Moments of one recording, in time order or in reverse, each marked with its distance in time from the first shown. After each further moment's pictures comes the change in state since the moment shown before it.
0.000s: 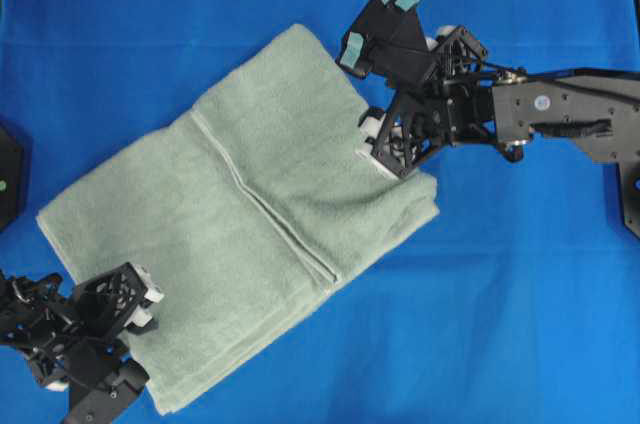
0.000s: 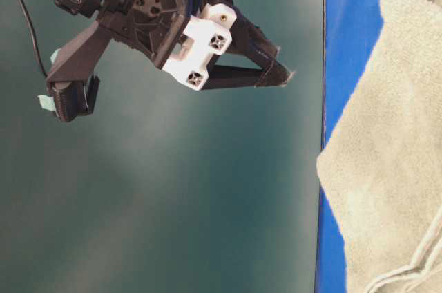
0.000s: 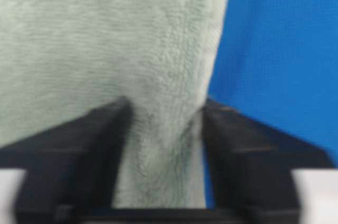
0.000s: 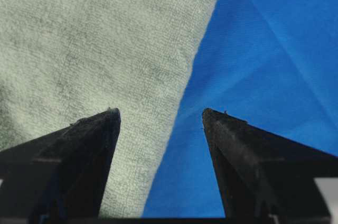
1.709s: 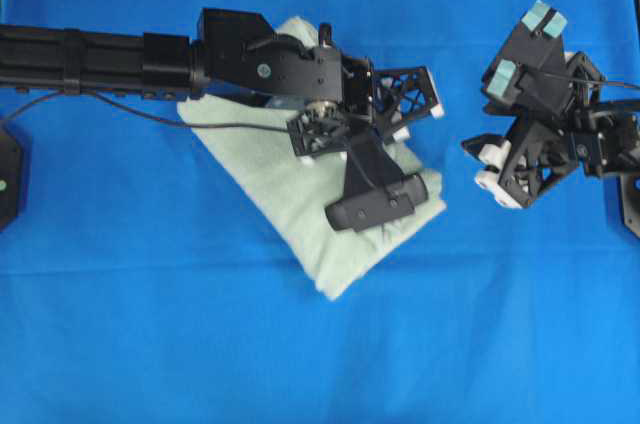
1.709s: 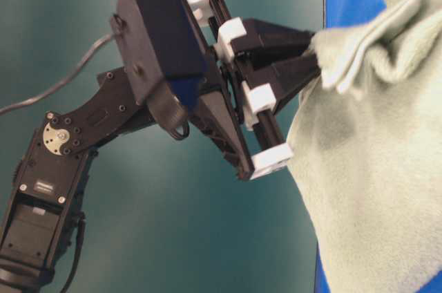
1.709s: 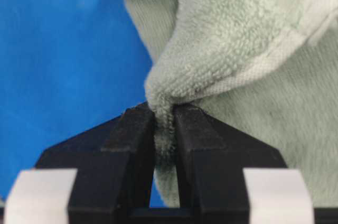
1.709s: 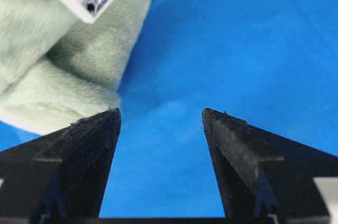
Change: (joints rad) left arm 0.723 0.456 -1.023 -0.241 0.494 1.358; right arm 0.114 -0.387 0.359 -0.029 0.015 0.107
